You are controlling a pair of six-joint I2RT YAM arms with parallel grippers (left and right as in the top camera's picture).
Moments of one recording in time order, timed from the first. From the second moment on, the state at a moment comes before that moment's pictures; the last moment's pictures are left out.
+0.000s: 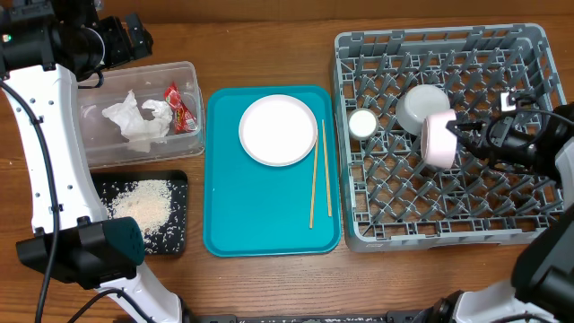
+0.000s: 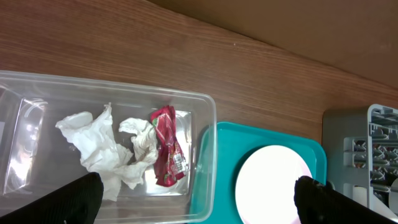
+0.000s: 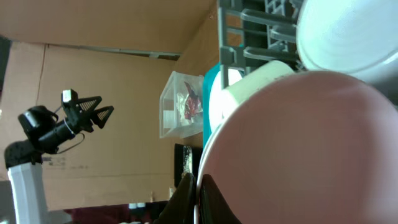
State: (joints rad) left arm 0.23 1.93 2.24 -1.25 0.26 -0.15; right arm -0.52 1.76 1.25 -1.05 -1.31 -0.18
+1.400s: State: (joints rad) left arm 0.23 1.93 2.24 -1.25 0.26 -0.15; right arm -0.53 1.74 1.50 -1.10 -0.76 0.02
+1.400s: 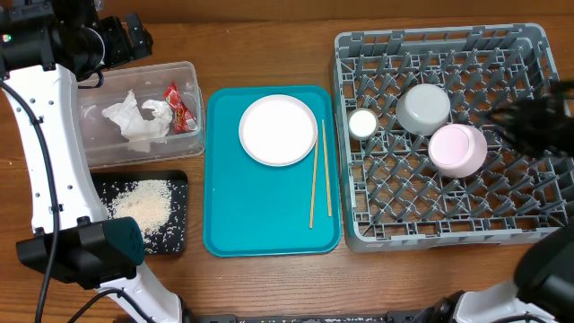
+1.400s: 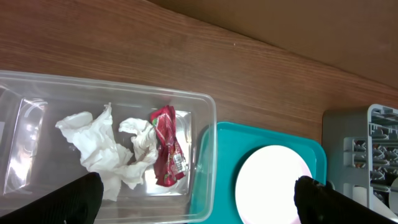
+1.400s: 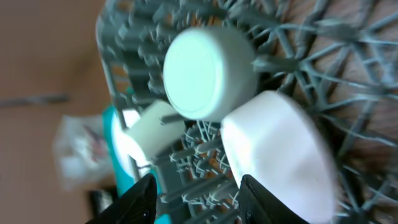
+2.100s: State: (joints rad) left arm 0.23 1.93 2.24 -1.25 0.26 -0.15; right arm 0.39 1.68 1.51 -0.94 -0.28 0.23
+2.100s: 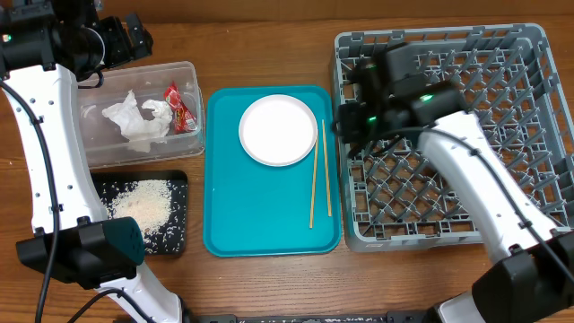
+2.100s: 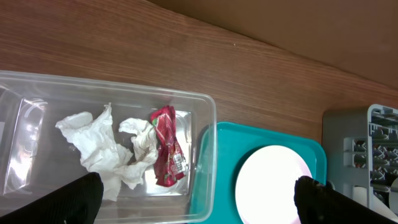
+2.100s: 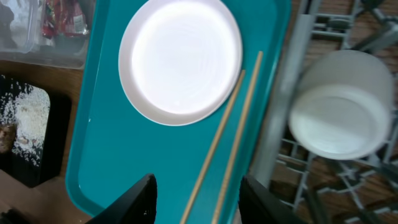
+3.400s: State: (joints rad) left arm 0.23 1.93 2.24 -1.25 0.26 -0.15; right arm 0.70 1.92 1.25 -0.13 0.20 0.51
